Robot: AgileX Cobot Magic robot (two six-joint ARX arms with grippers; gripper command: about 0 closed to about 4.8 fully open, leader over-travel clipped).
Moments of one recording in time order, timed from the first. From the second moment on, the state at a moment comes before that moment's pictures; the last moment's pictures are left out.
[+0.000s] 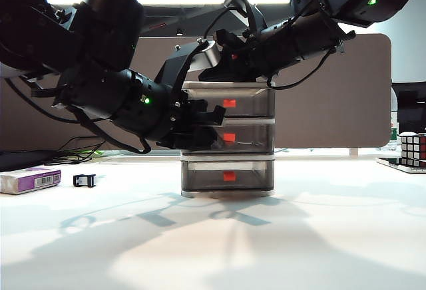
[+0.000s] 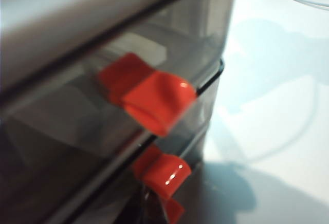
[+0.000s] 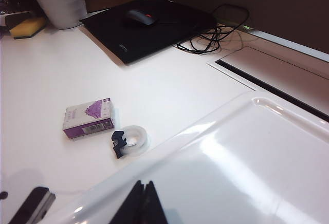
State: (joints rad) left arm -0.65 1.75 0.71 0.71 0.15 0.12; right arm 0.42 1.81 1.13 0.37 -0.54 -0.05
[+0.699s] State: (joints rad) left arm -0.68 1.29 0.53 0.46 0.14 0.23; right arm 0.42 1.81 1.13 0.37 -0.54 -0.05
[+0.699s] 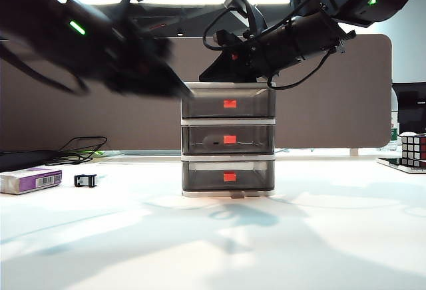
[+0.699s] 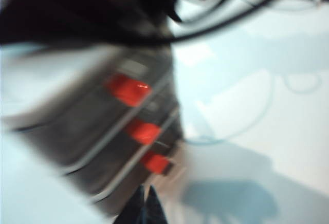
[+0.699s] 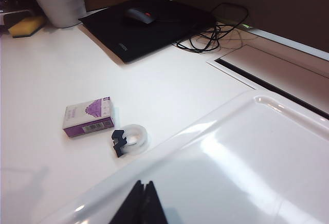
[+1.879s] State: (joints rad) left arm -0.92 0.00 0.03 -0.02 -0.49 0.13; right arm 0.42 0.93 0.67 0.06 -0.32 -0.12
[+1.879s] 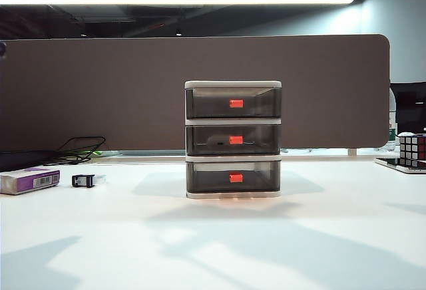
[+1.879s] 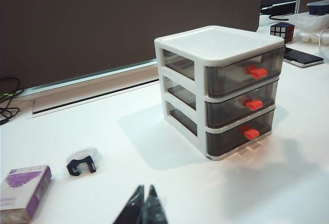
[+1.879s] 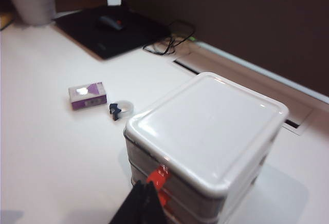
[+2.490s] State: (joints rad) left arm -0.54 0.00 0.00 0.07 -0.17 0.14; right arm 0.42 0.23 0.07 0.21 -0.11 0.04
